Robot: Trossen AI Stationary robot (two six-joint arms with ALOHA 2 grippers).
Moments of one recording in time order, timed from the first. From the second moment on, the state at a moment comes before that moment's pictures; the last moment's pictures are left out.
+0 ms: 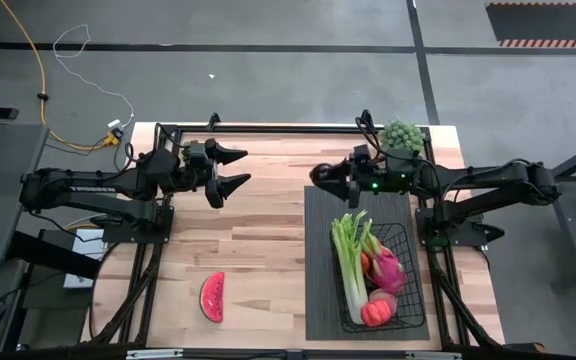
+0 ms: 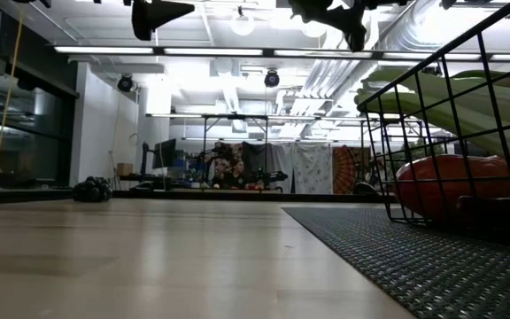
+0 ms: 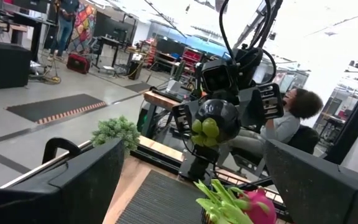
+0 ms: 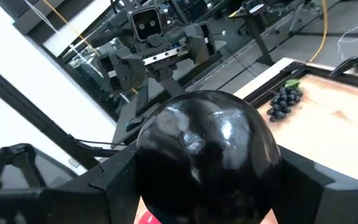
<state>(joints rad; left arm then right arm) 0.21 0.84 0.62 0.33 -0.14 -0.31 -0.07 1.10 0.80 0.25 0.00 0.61</state>
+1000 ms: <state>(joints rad) 0.21 0.84 0.62 0.33 -0.14 -0.31 0.56 1.20 1.11 -0.80 -0.04 1.25</state>
